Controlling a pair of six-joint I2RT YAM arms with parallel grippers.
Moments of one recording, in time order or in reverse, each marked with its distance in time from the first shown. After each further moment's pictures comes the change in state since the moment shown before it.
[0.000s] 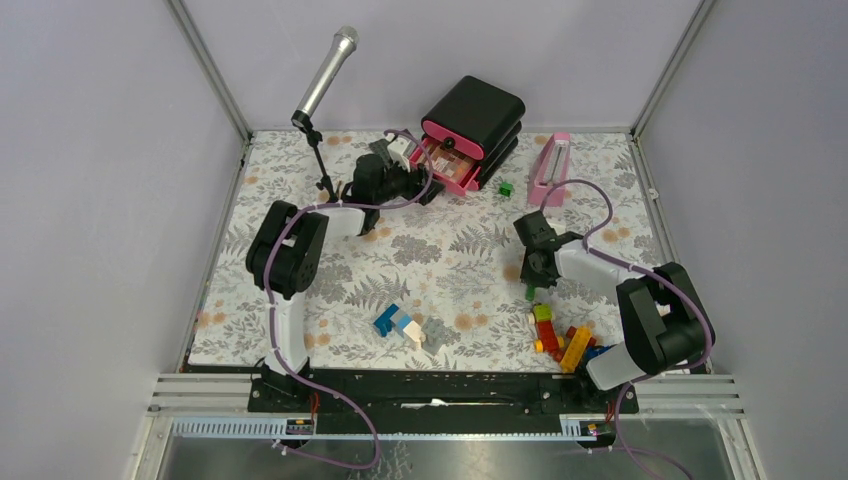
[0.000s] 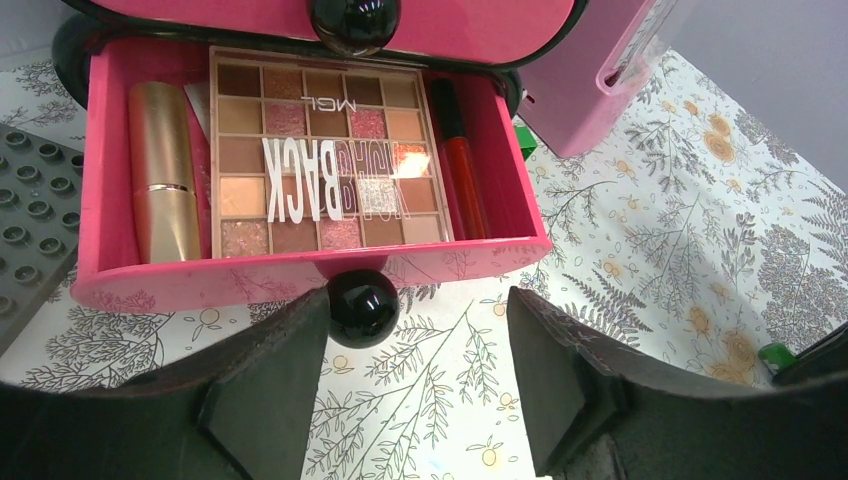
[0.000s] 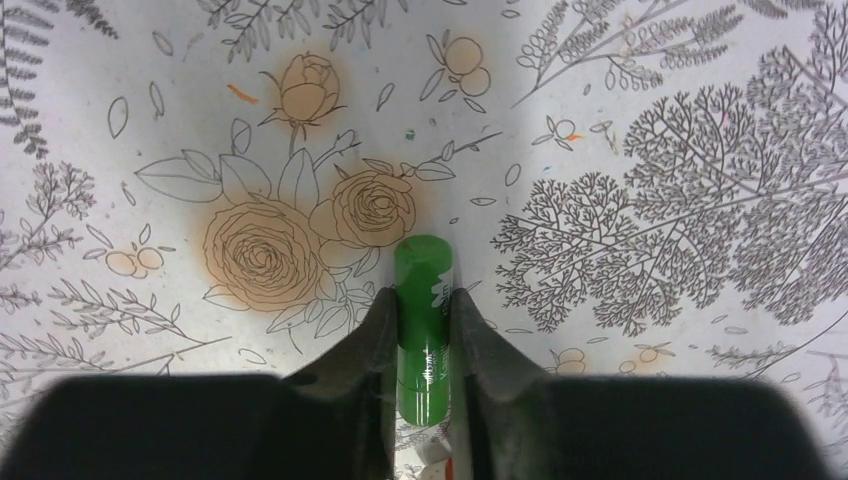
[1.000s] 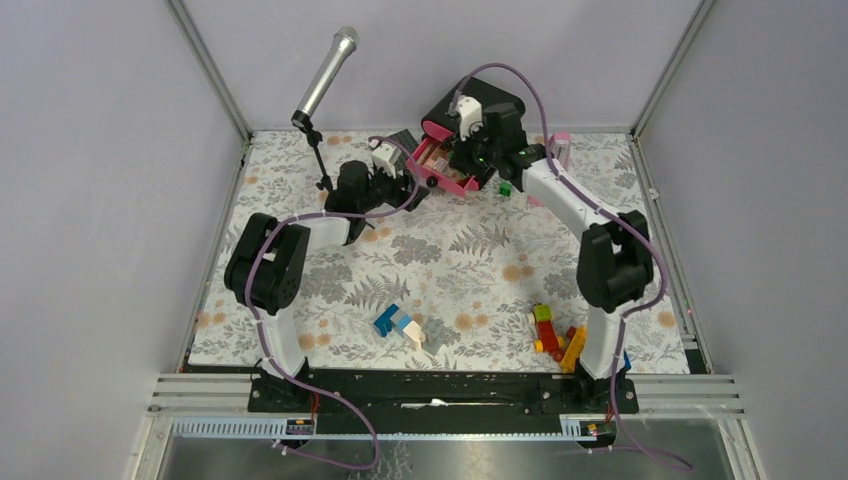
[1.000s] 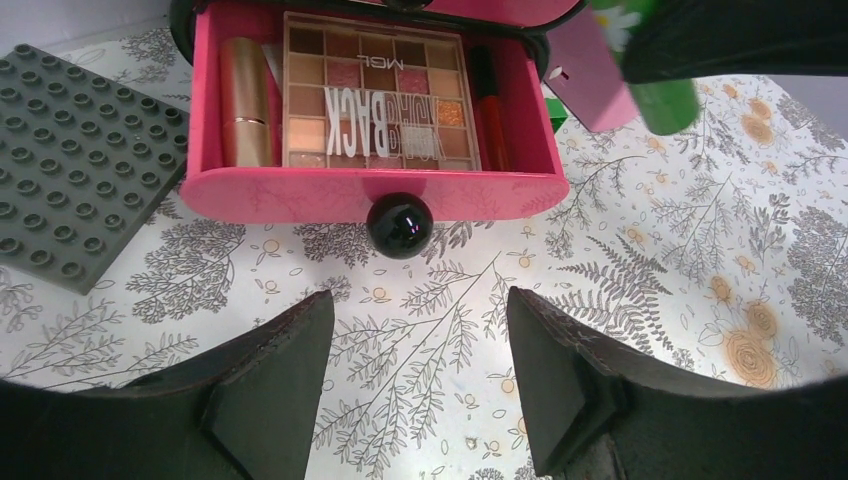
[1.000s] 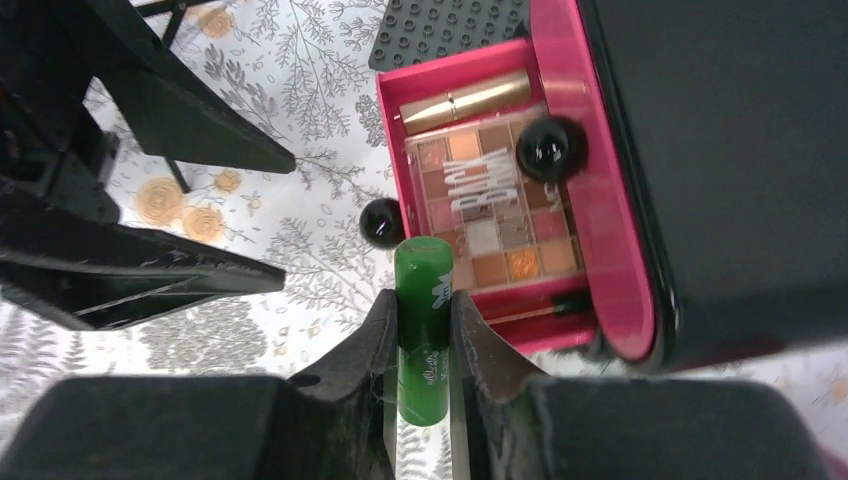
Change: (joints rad) left arm 0.038 -0.158 -0.161 -0.021 -0.048 0.056; right arm 0.017 0.398 0.850 0.251 -0.592 -0.781
